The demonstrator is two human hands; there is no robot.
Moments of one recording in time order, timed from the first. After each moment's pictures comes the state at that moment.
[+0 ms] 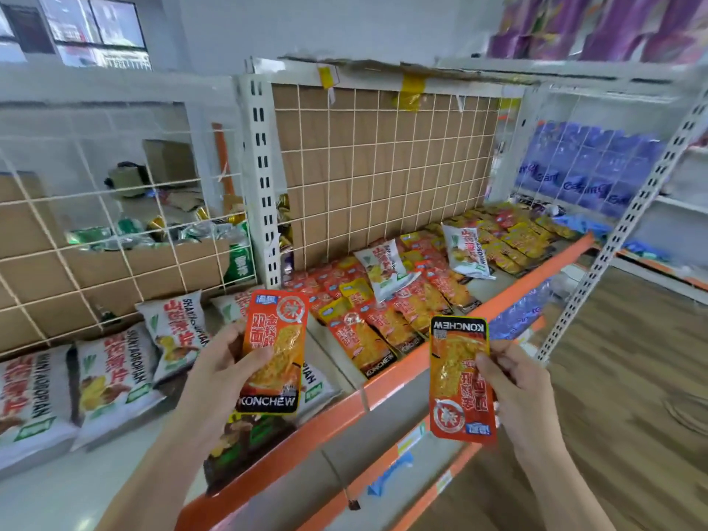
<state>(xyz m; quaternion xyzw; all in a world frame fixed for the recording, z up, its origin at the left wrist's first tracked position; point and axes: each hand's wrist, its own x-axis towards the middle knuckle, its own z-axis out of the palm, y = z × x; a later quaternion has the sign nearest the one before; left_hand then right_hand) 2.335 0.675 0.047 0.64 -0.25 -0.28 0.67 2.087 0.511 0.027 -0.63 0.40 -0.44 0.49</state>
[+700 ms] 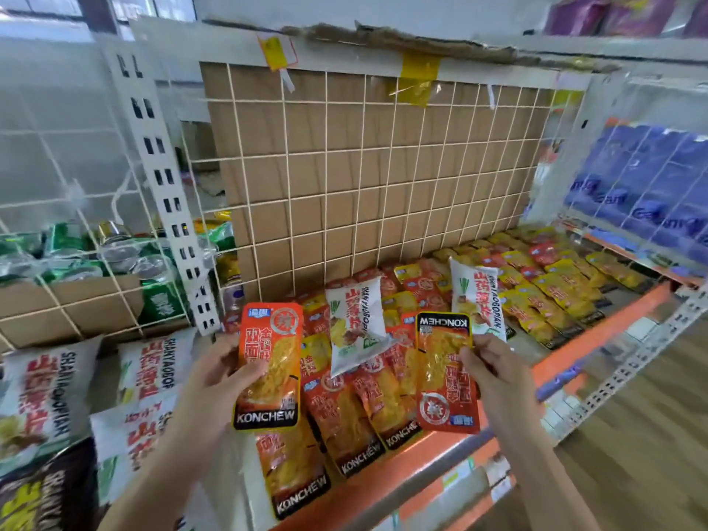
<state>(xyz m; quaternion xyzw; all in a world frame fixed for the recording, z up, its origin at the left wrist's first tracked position) 2.339 0.497 0.027 0.65 -0.13 -0.27 0.70 2.137 0.285 0.015 -0.69 0.37 -0.37 0.50</state>
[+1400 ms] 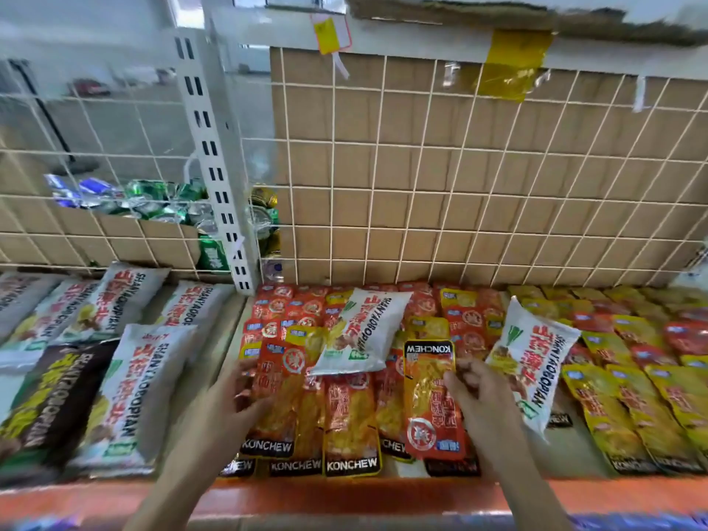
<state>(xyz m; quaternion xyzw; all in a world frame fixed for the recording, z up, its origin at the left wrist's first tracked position) 2.267 0.457 -0.030 0.83 -0.04 -0.10 0.55 2.168 0.177 -0.021 -0.84 0.24 -0.17 0.46</state>
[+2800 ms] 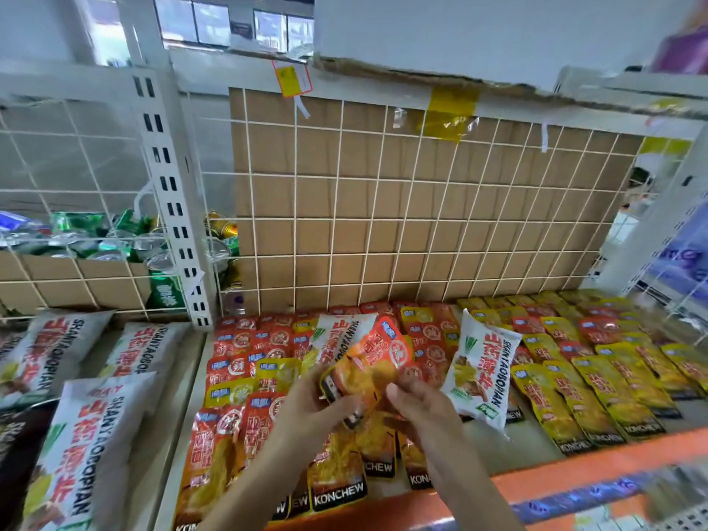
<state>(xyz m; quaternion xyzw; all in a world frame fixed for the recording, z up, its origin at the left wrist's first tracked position) 2.243 0.370 0.032 0.67 -0.14 -0.27 0.68 2.173 0.227 0.005 -0.61 0.27 -0.13 0.74</state>
